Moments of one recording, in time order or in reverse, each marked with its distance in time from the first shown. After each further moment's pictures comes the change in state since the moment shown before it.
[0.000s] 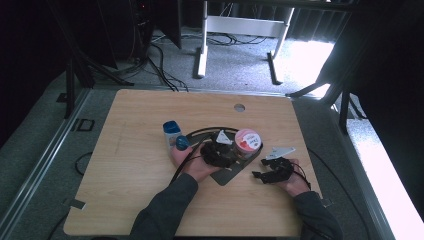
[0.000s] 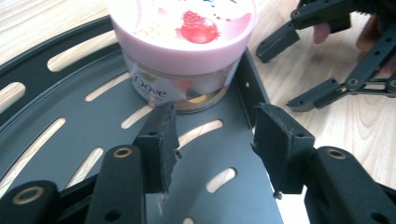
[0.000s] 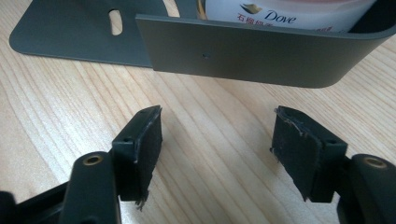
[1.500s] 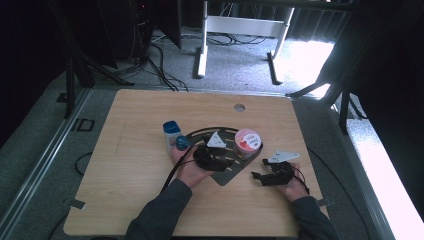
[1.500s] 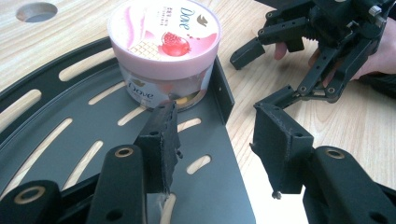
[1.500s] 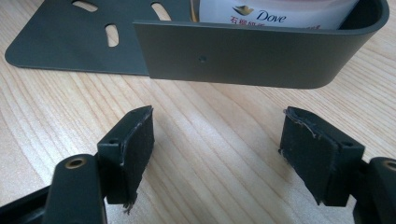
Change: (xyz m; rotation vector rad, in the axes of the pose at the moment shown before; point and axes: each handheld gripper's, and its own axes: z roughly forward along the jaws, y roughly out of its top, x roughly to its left) left arm -0.013 -0.008 -0.038 -0.075 -0.012 0.009; right arm 0.005 -0.014 0.002 -0.105 -0.034 0.036
